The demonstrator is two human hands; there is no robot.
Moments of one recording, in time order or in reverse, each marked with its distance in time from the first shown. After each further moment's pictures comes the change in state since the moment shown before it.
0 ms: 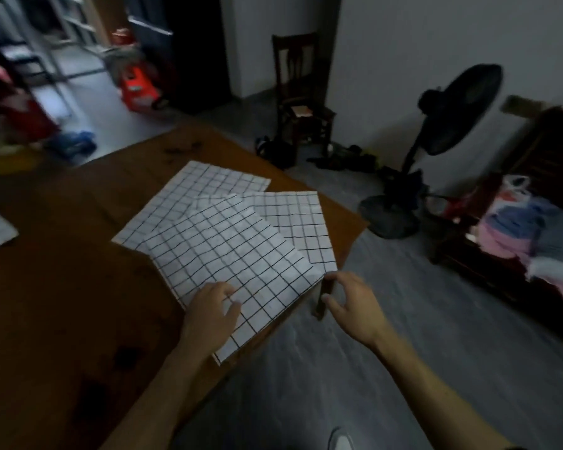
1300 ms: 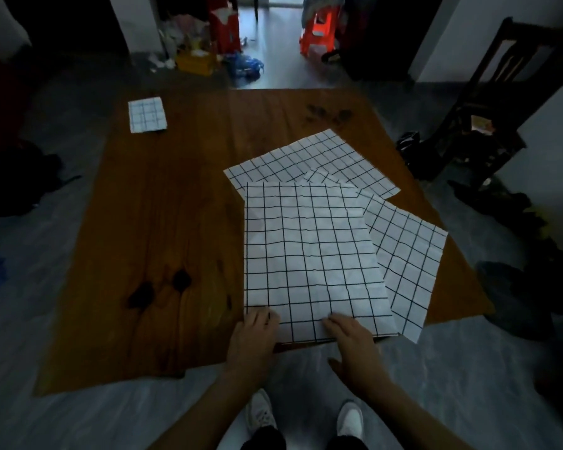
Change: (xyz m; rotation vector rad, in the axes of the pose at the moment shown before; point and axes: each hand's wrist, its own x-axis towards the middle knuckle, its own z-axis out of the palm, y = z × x) left_hand -0.036 -0.033 0.096 0.402 -0.019 -0.327; right_hand 0.083 0.057 0.133 -0.372 -0.527 -0.602
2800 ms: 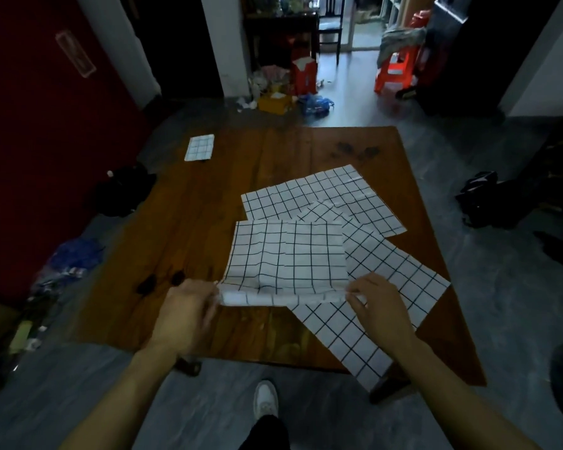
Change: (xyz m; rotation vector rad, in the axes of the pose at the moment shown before) left_hand -0.008 0.071 -0.124 -0.055 0.445 -0.251; right_hand 0.072 0.140 -0.162 0.358 0.386 -0.344
